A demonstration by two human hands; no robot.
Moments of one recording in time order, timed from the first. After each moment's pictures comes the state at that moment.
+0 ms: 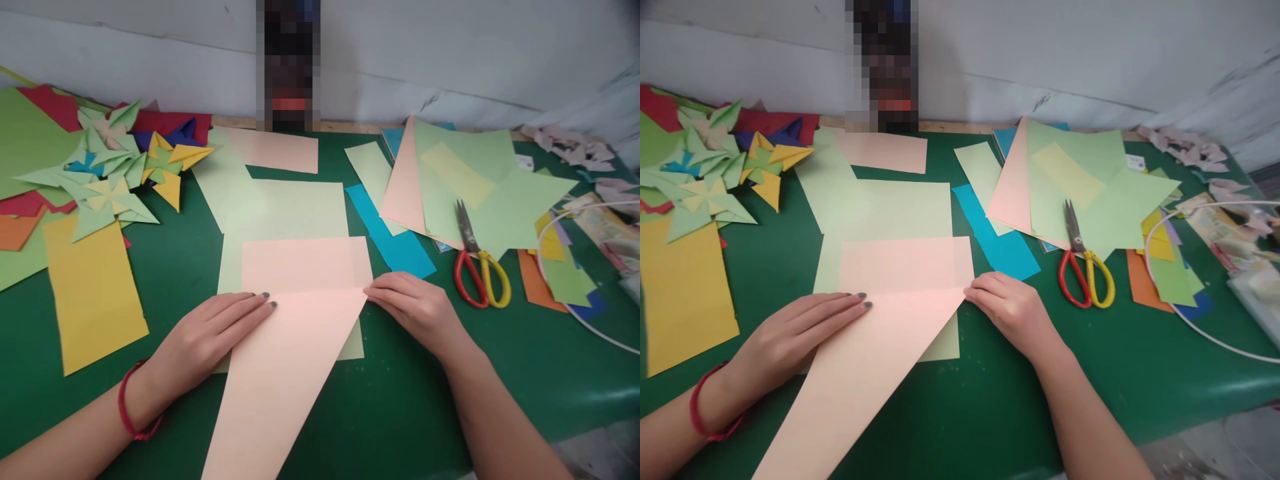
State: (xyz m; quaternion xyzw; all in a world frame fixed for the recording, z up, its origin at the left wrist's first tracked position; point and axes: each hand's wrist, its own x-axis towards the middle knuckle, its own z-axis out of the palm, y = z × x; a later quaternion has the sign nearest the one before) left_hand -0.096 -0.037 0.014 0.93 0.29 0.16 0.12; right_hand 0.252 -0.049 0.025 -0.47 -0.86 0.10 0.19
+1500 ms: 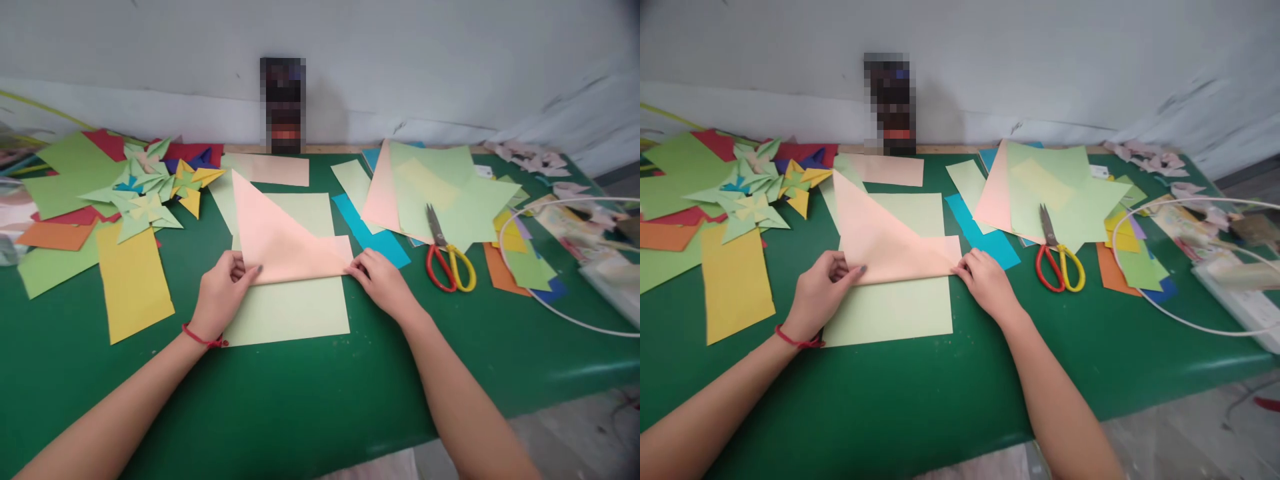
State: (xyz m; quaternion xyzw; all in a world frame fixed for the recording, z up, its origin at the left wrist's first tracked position) left_hand -0.058 -0.020 0.026 0.66 0.65 0.26 0.29; right_hand 0.237 -0.032 0.012 -0.59 -0.78 0.13 0.16
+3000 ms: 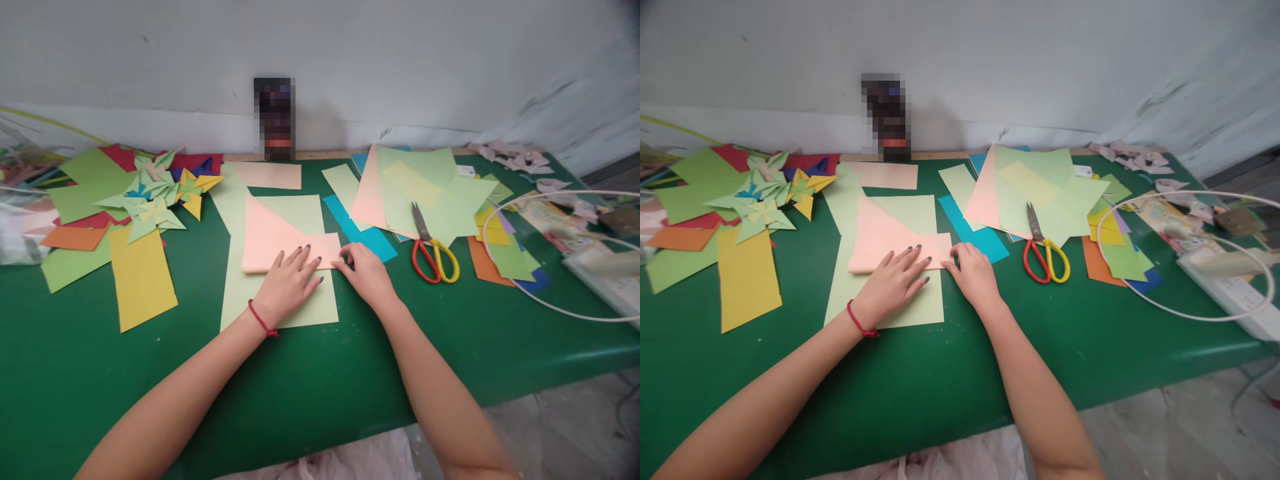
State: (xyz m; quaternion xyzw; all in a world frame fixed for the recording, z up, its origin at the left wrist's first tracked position) left_hand 0.032 -0.028 0.023 0.91 0.42 0.05 0.05; right_hand 0.228 -0.035 0.010 -0.65 -0.73 0.12 0.20
